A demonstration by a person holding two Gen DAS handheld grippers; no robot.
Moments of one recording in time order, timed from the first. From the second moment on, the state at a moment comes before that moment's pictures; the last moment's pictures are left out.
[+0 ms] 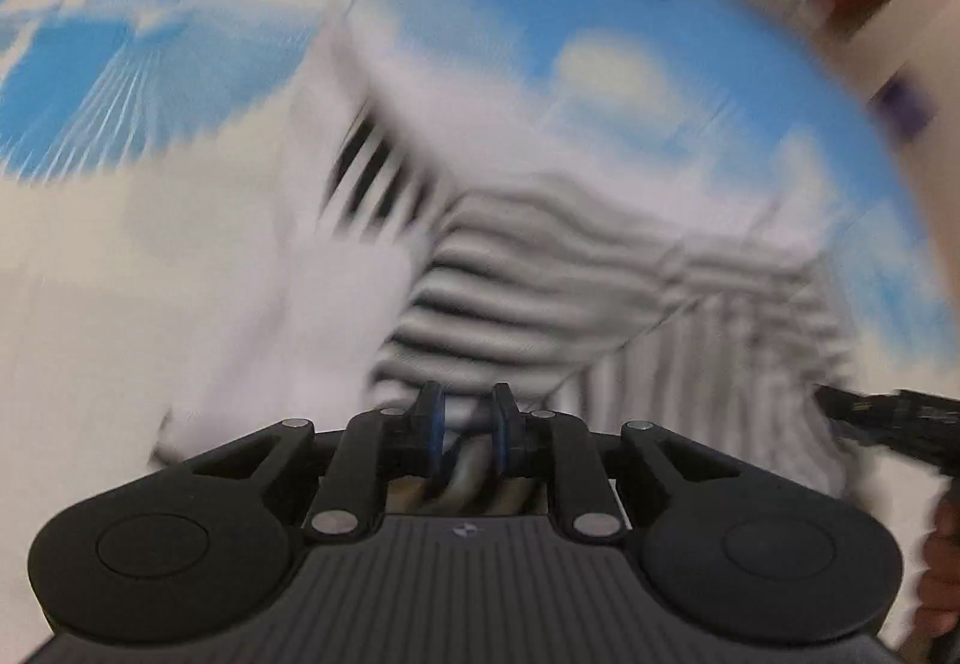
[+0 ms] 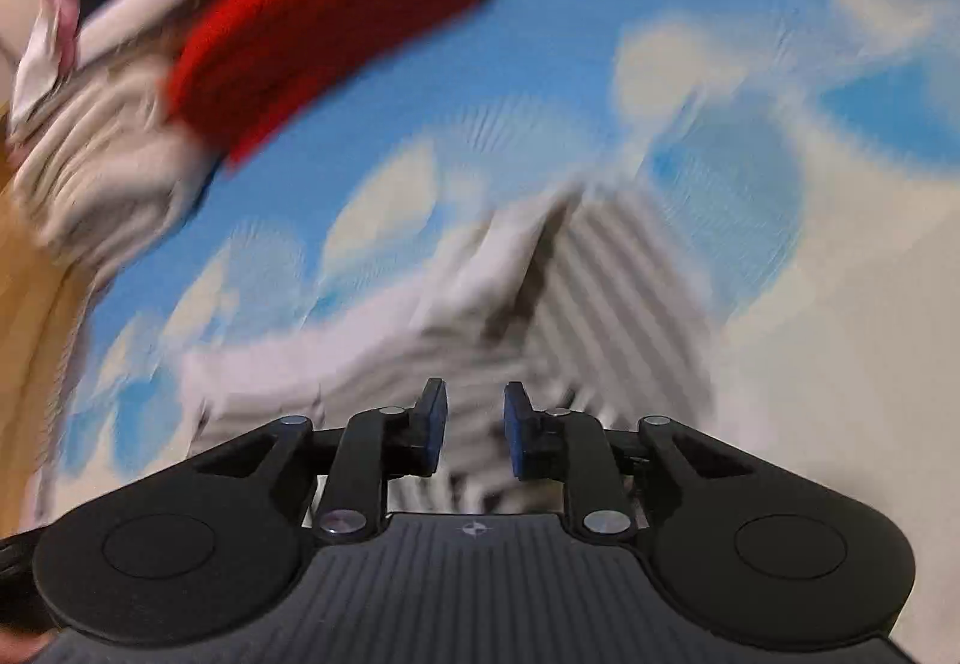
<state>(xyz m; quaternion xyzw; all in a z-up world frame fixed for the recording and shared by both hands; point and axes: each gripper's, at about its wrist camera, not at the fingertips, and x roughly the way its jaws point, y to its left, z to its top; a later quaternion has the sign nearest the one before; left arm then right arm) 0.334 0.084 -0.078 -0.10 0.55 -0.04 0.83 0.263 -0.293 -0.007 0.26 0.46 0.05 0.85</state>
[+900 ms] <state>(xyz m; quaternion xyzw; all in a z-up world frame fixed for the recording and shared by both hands) 0.111 0.085 0.091 -0.03 0.37 -0.04 0.93 0.083 -0.292 0.106 0.13 0.33 0.01 0.93</state>
